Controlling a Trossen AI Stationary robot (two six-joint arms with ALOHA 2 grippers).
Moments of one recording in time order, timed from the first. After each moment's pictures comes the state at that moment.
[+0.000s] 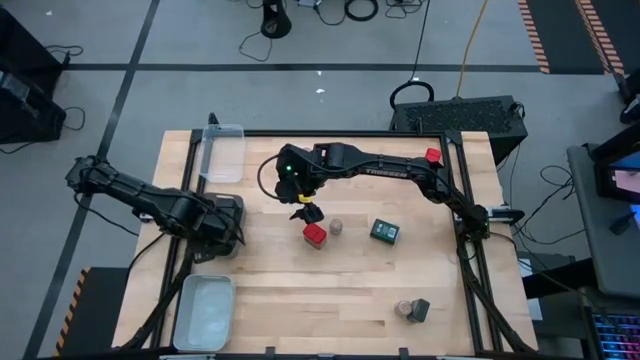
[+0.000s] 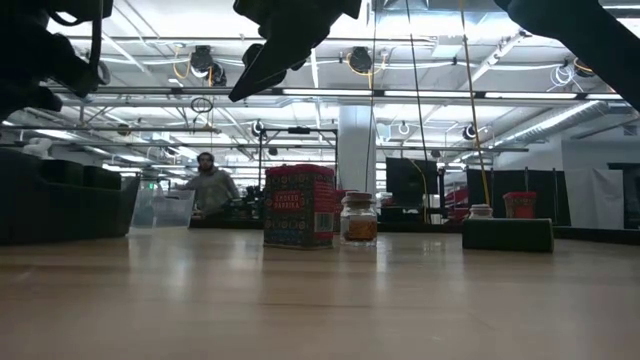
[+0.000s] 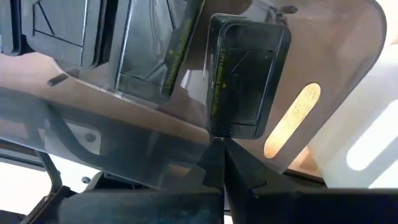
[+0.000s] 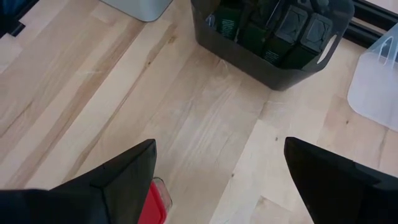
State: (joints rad) left arm -0.31 1.02 0.74 -1.37 0.11 -0.65; right arm -0.13 2.26 2.29 -0.97 -0.34 -0.52
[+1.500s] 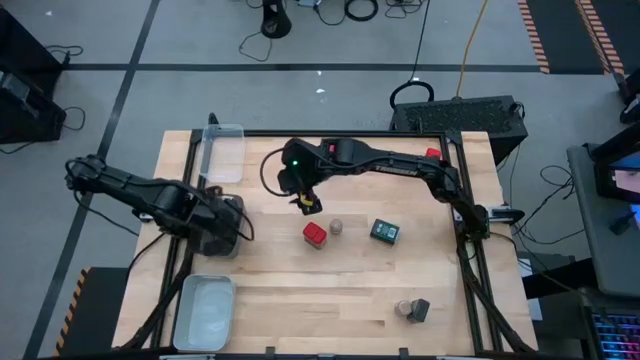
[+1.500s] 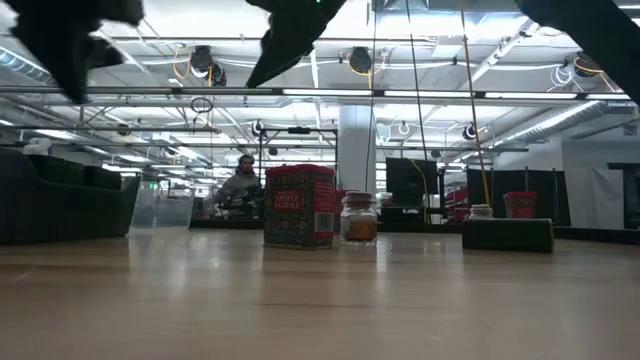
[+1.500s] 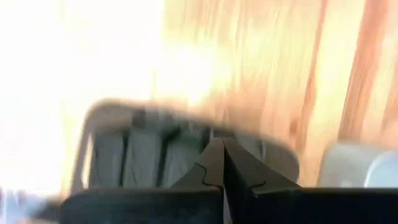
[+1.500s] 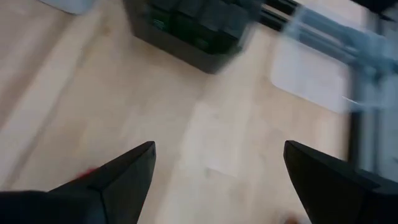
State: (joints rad) left arm -0.31 1.01 0.95 -1.23 -0.16 -0.42; right arm -0.13 2.19 2.29 -0.98 -0.07 -0.45
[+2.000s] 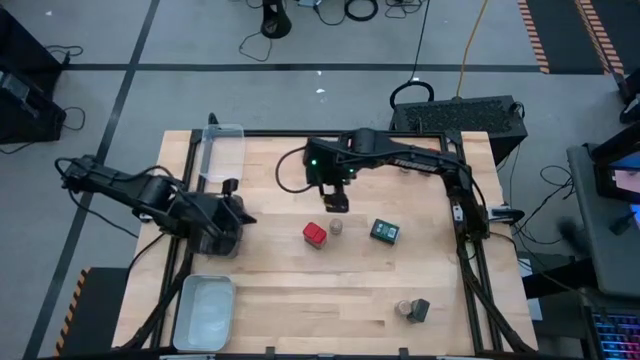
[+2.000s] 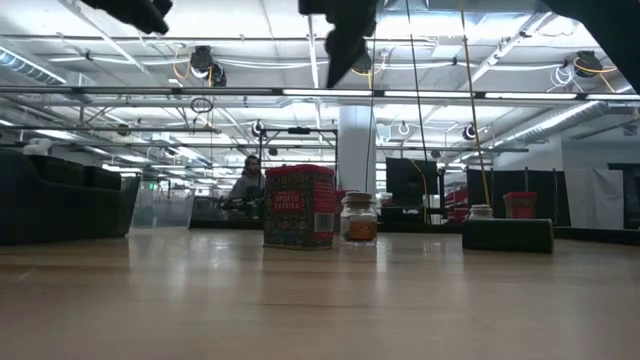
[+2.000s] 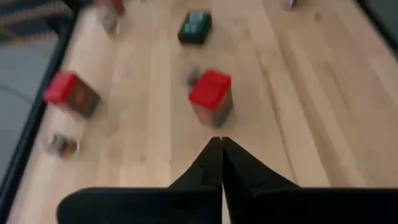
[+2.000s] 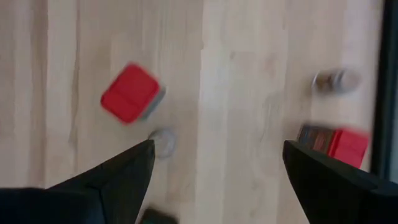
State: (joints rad) left arm -0.31 0.86 0.89 -0.72 -0.26 0.00; right arm -0.12 2.08 2.29 -1.42 0.00 -0.14
